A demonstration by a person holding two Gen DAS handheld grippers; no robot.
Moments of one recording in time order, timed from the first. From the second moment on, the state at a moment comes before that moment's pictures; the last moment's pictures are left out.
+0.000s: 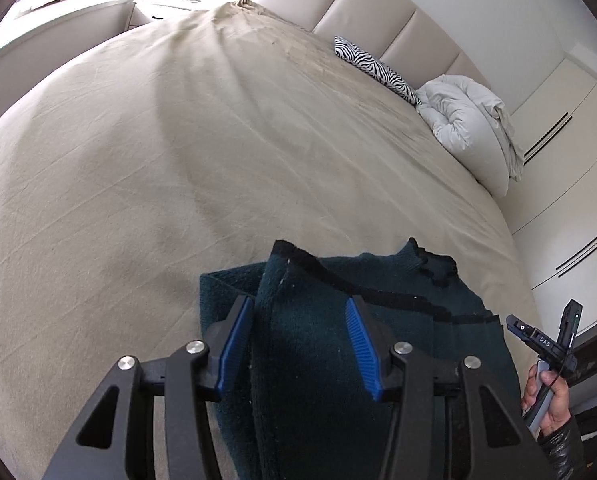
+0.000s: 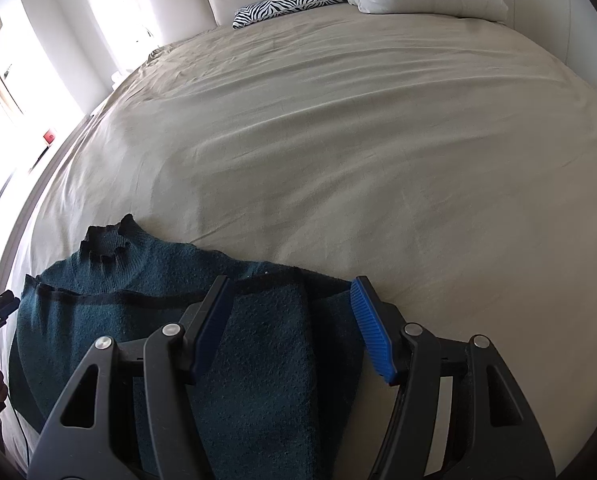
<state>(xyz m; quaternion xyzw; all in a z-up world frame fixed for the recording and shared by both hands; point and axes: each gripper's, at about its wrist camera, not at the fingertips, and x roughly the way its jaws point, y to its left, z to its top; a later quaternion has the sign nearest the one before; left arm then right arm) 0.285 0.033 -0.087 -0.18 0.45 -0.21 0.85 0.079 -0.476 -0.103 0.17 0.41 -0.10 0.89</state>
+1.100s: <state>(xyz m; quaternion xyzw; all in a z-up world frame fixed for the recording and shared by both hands) 0.294 0.031 -0.094 -0.14 0.46 -0.19 0.86 0.104 -0.459 -0.123 0.10 0.46 -0.08 0.88</state>
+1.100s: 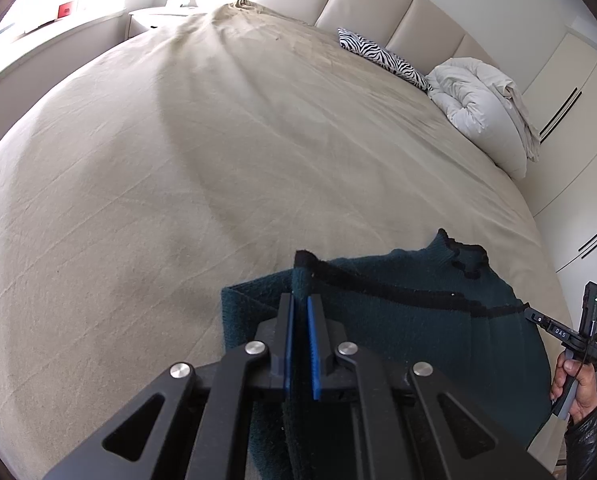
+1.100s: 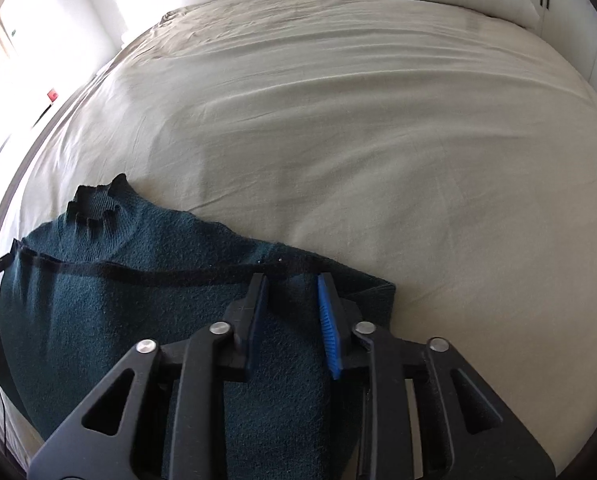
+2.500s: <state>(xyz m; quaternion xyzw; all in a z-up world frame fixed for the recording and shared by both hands) 0.314 0.048 -0.093 -0.18 0.42 -0.13 0.88 0.119 -0.476 -0.113 0.09 0.38 -0.18 0.90</state>
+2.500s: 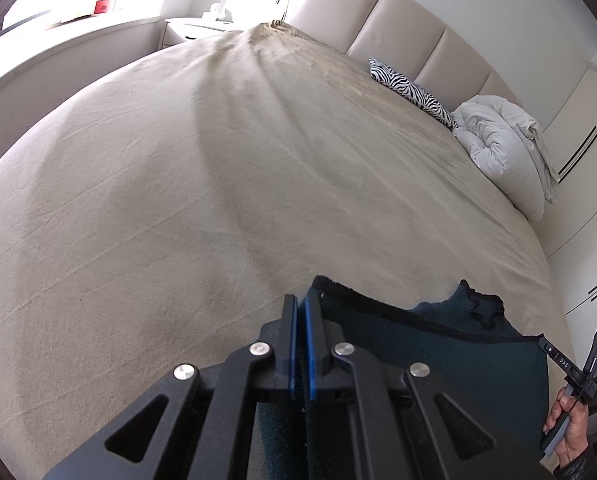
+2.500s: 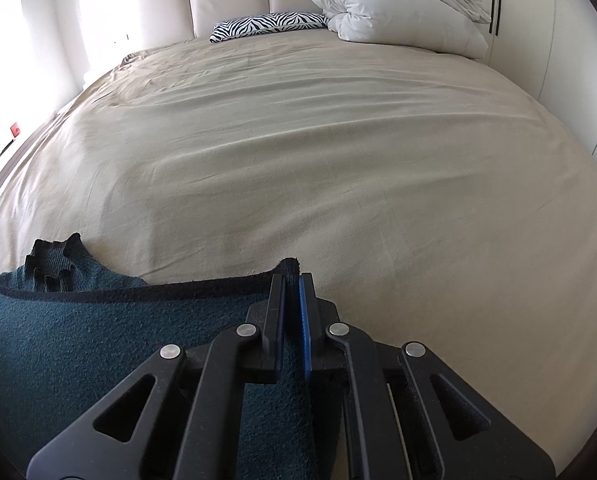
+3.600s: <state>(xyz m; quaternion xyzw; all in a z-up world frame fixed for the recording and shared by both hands) 0.264 -0.014 -0.096 -0.05 0.43 -0.14 0.89 0.082 -0.392 -0.110 0.13 0.38 -0.07 0.91</state>
